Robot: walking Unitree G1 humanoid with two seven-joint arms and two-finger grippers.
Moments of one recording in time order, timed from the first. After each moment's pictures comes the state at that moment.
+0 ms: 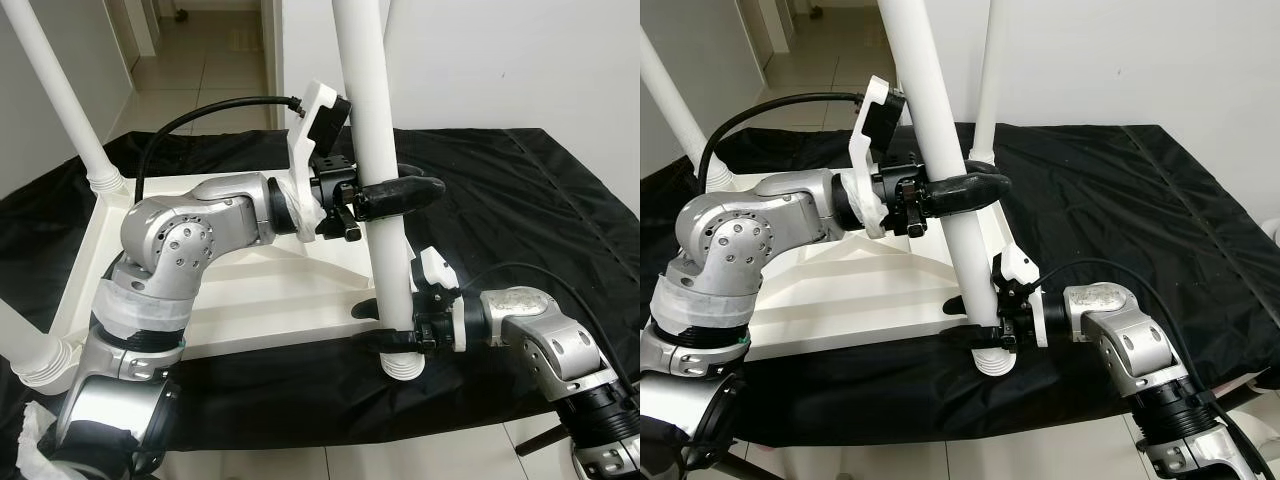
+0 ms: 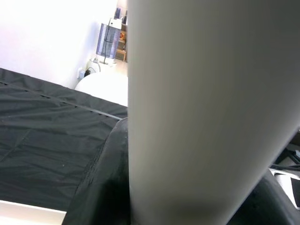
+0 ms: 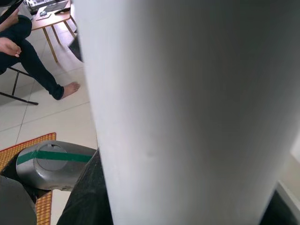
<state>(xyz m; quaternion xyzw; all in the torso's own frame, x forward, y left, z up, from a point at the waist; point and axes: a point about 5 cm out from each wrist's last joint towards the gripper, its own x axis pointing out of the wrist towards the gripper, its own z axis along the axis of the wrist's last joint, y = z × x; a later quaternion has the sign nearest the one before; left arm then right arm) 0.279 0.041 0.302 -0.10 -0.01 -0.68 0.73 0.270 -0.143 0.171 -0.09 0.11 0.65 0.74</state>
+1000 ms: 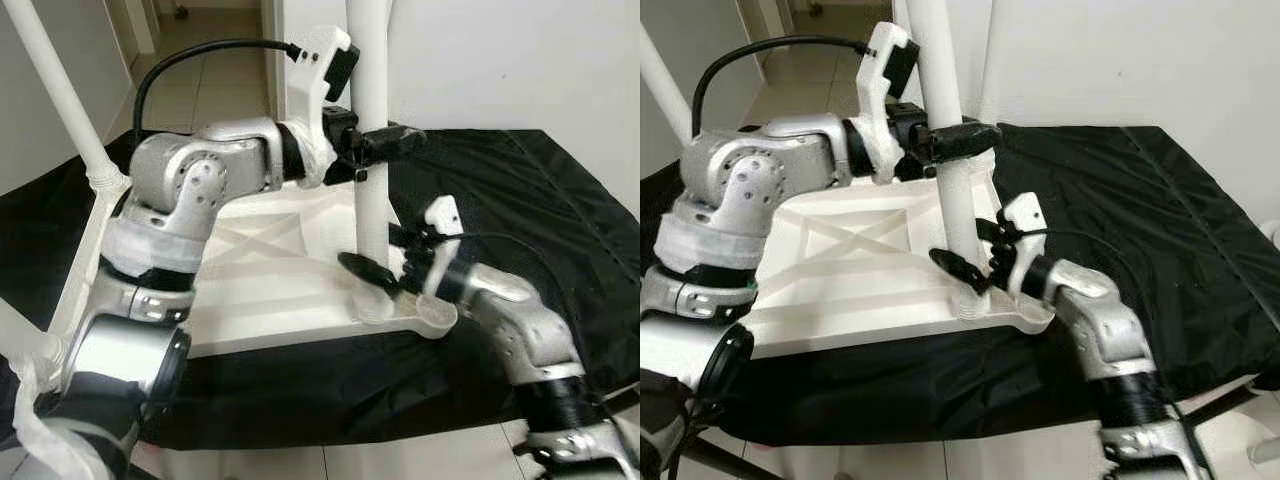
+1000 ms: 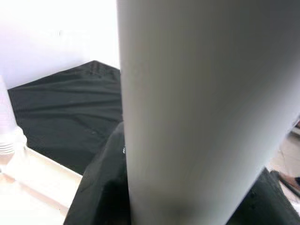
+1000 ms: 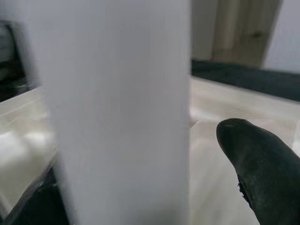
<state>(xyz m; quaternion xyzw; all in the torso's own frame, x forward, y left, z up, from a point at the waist) 0.325 0.026 0.337 -0.04 0.02 -0.54 0.84 0.317 -0.123 0.203 -0.02 -0.04 0.38 0.92</state>
